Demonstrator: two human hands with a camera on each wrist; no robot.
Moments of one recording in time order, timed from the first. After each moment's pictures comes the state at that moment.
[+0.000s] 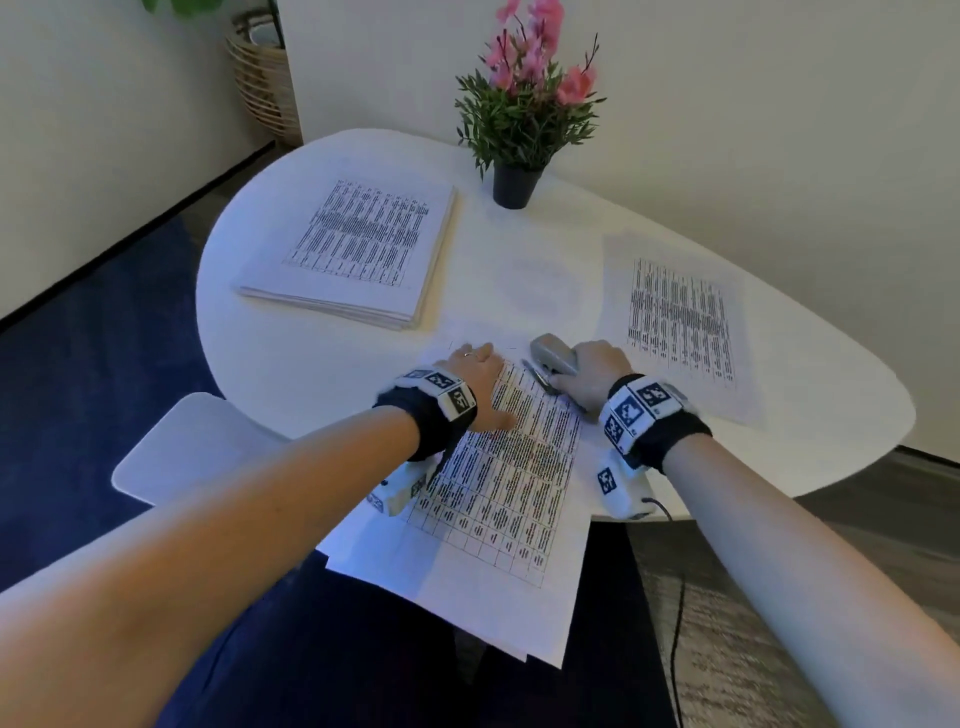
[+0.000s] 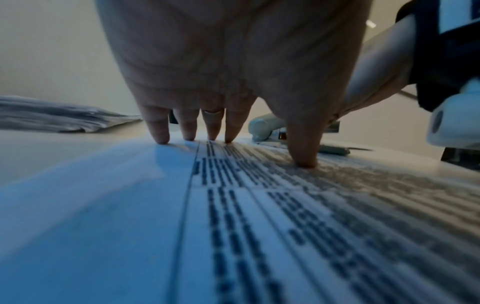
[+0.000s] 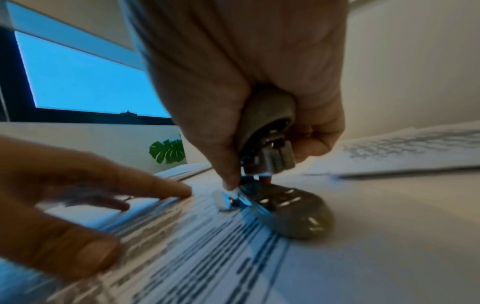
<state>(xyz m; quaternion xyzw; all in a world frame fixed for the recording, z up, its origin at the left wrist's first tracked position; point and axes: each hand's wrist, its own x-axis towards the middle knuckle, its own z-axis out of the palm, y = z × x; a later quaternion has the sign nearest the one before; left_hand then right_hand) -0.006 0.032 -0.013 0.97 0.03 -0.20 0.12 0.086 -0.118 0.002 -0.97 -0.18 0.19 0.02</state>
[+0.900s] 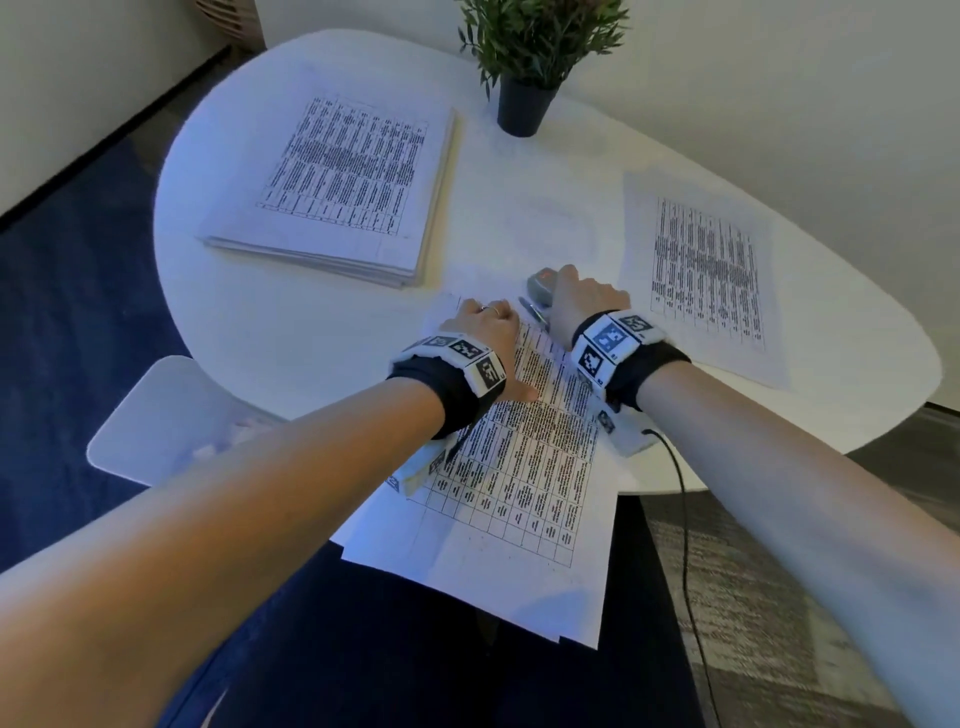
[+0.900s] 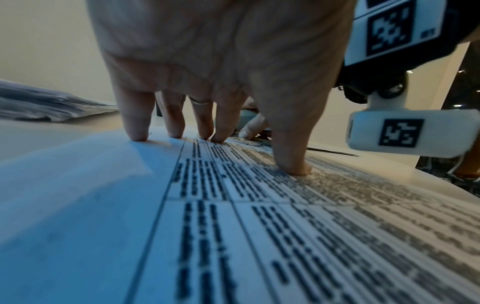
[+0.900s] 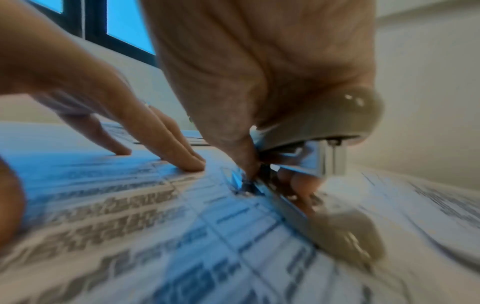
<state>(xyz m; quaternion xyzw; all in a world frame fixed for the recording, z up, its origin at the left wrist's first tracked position) 0.004 0.034 -0.014 0.98 0.02 -0.19 0.10 0.097 -0.065 -0.012 -0.98 -0.15 0.12 -0.04</state>
